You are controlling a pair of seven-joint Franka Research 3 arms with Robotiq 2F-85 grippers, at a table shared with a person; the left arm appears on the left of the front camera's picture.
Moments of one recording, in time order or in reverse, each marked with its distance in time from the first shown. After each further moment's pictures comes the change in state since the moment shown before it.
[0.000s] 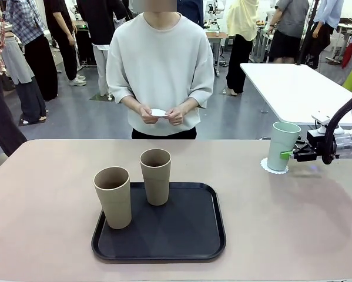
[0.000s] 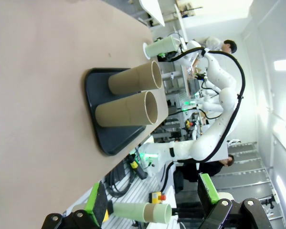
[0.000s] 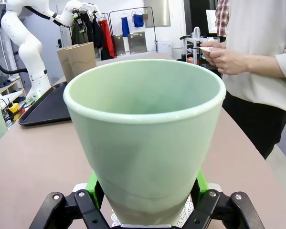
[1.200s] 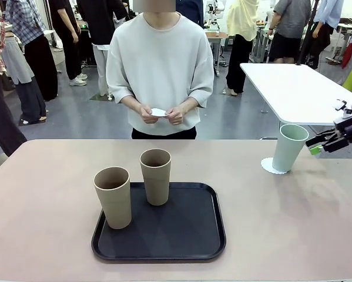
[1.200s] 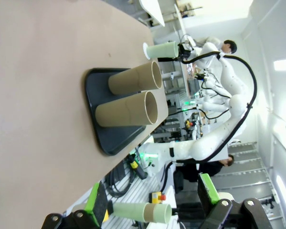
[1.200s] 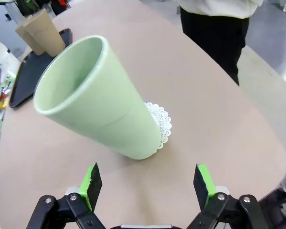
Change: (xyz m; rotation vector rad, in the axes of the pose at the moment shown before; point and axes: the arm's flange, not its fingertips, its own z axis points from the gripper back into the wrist) left arm 0.000 0.000 0.000 0.000 0.000 0.000; right arm 0.072 0.025 0.092 -0.218 0.427 -0.247
